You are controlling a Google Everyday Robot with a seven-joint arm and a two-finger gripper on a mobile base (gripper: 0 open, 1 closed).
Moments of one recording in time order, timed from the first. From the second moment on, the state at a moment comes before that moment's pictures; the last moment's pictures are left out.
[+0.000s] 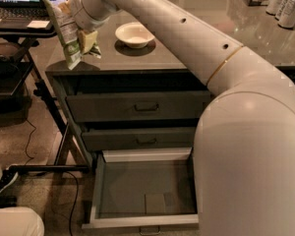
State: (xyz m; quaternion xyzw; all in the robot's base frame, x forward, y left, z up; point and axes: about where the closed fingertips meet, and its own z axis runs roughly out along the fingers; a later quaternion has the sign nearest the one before) arm 0.744 0.214 0.941 -0.83 0.30 -0.10 0.45
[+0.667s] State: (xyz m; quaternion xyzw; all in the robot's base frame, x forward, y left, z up) arm 0.741 0.217 0.952 -0.84 0.32 -0.11 0.42
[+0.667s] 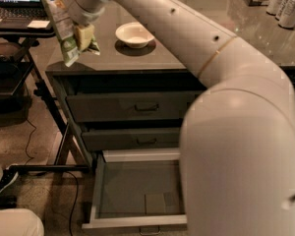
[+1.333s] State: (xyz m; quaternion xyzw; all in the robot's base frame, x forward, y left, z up) arm 0.772 0.210 0.940 -0.84 0.36 -0.12 0.38
